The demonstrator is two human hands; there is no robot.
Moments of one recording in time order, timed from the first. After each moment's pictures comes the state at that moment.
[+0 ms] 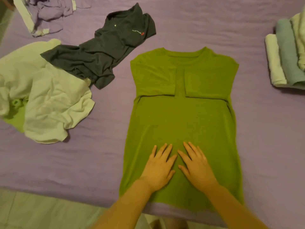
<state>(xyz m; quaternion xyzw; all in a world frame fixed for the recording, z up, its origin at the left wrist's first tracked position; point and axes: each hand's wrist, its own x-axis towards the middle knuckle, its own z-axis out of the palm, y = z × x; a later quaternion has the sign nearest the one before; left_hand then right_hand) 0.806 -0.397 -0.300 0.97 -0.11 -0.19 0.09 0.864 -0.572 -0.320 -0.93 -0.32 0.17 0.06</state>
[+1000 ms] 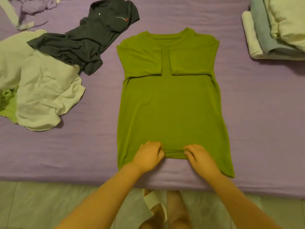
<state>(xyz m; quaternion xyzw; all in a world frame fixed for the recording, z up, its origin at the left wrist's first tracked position) 0.773 -0.403 -0.289 0.94 -0.02 -0.26 0.23 0.804 -0.620 -0.306 -0.93 -0.20 0.21 0.23</state>
